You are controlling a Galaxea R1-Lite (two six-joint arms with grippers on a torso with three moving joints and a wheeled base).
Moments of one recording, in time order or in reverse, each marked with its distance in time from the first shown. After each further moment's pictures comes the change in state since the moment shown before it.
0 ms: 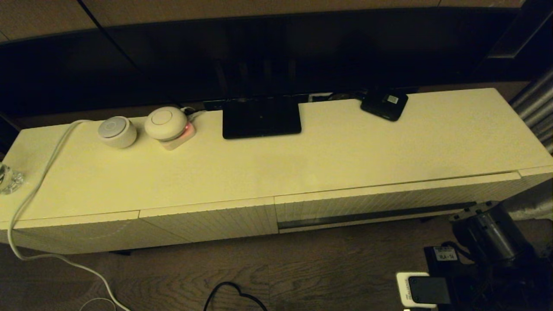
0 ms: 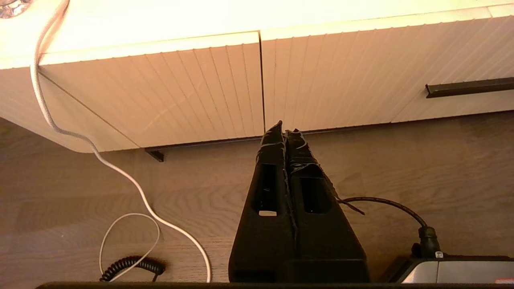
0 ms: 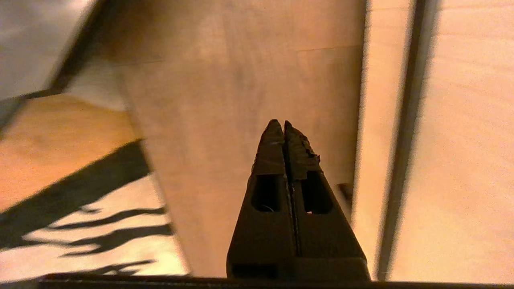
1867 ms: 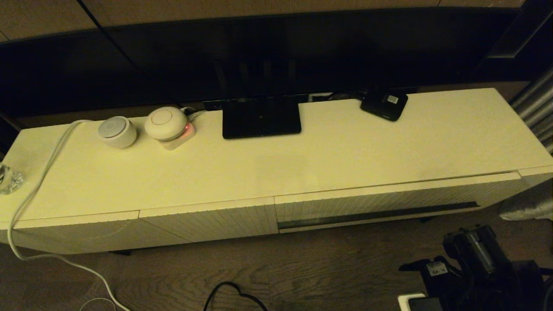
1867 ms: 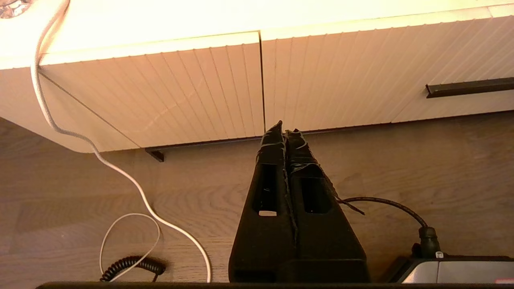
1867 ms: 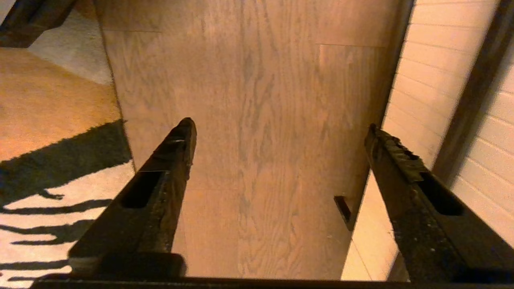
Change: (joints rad) left arm 0.000 0.000 0.000 0.000 0.000 0.000; right arm -0.146 0.202 0.187 -0.339 0.084 -0.246
